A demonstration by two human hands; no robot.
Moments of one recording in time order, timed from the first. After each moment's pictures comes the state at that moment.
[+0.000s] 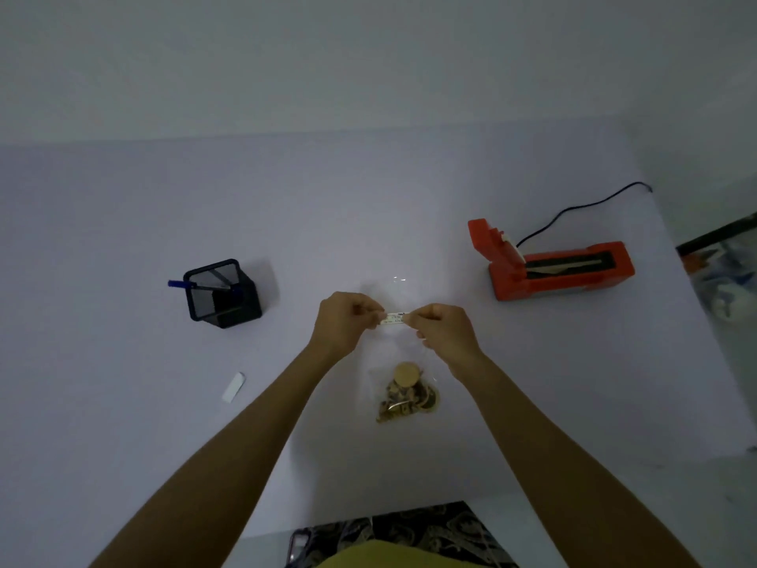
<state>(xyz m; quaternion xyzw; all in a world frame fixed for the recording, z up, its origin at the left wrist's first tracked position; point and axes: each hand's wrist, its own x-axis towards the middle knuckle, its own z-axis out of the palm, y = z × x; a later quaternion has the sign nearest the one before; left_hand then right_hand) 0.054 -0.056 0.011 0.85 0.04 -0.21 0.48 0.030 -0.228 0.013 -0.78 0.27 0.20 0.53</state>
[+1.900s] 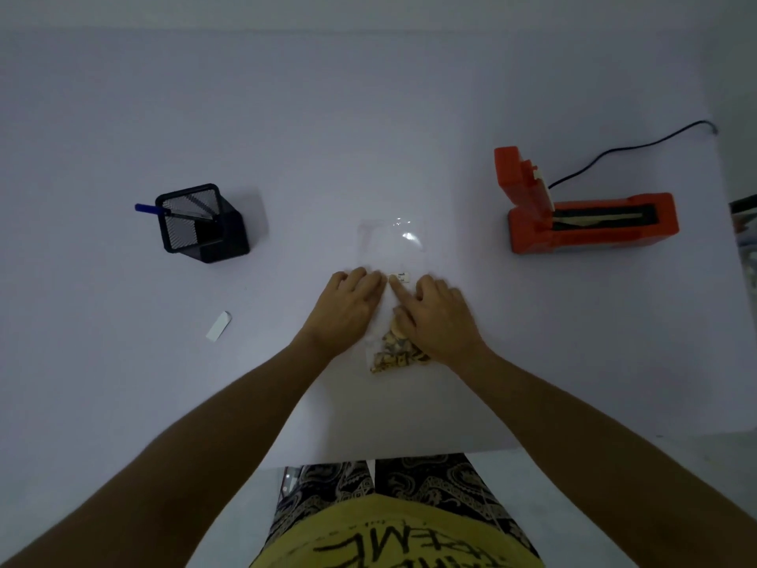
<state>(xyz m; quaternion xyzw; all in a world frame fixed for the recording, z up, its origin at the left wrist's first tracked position) 0.004 -0.053 -0.070 0.94 -0.33 -0.06 0.02 -0.012 -0.247 -0.071 -0.98 -0.19 0.08 0.05</state>
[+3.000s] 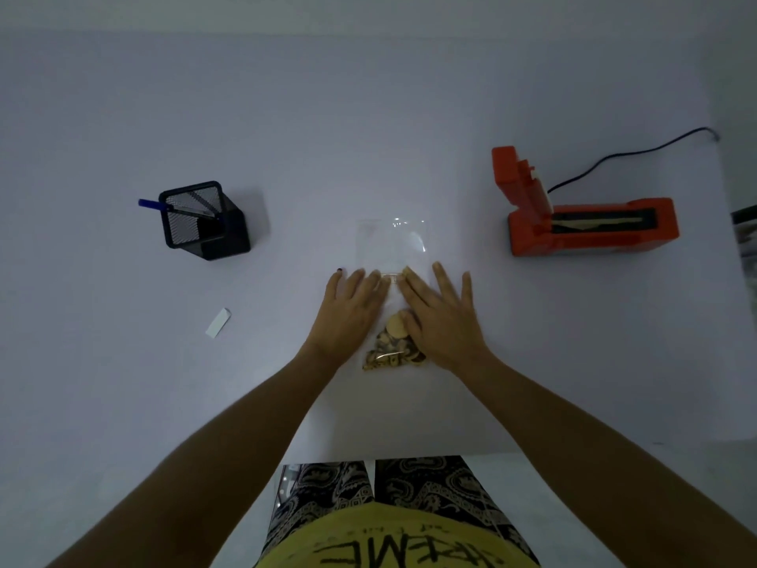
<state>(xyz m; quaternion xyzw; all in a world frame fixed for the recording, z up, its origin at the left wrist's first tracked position) -0.011 -0.062 -0.067 0.96 -0.26 -0.11 -0.01 -0.016 -0.256 -0.066 -0.97 -0.18 0.18 0.03</state>
